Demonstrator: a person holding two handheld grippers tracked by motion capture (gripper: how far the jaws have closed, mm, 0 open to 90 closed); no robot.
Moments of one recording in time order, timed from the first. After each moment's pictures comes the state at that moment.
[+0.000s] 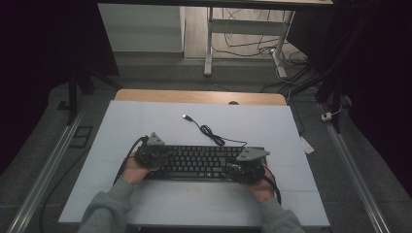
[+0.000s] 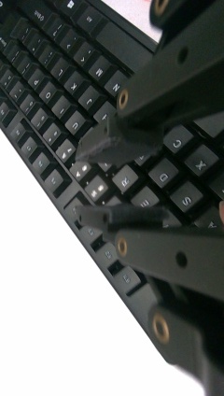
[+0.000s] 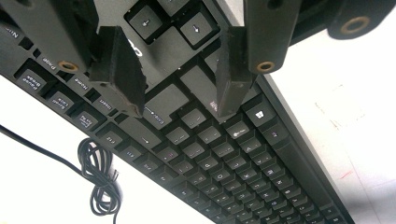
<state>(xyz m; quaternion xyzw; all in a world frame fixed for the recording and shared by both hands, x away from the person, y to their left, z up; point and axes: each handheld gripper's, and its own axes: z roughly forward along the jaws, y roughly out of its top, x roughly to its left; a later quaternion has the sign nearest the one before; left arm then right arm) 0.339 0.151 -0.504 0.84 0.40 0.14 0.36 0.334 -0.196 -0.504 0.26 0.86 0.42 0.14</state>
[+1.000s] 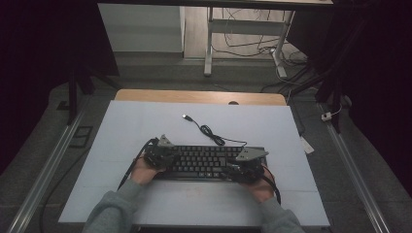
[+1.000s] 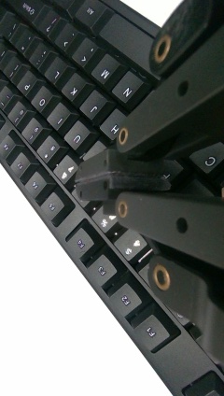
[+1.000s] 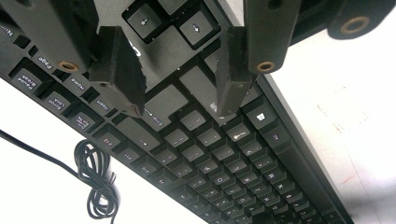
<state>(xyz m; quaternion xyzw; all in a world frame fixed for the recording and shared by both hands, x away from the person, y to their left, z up) 0.347 0.130 -0.518 0.85 0.39 0.12 0.35 0.335 -0.194 -0.506 0.26 0.86 0.41 0.14</state>
